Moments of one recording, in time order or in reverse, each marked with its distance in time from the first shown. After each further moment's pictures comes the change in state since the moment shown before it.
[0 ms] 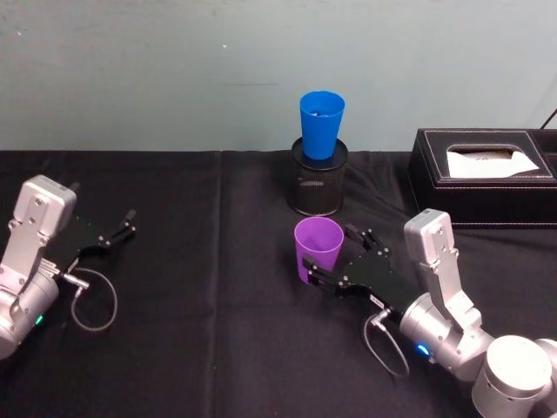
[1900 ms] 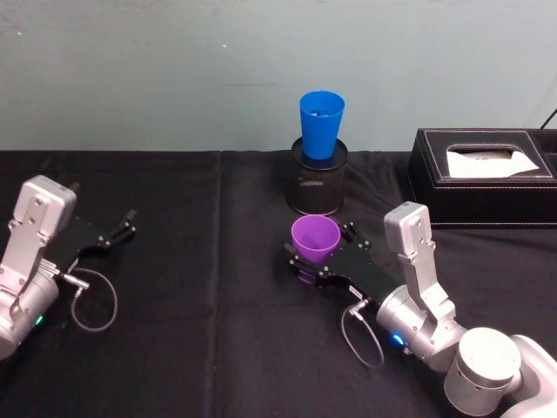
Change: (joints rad) left arm 0.000 0.000 0.000 0.000 0.000 0.000 0.000; right arm 0.030 -0.151 0.097 0.120 -0.086 -0.023 0.069
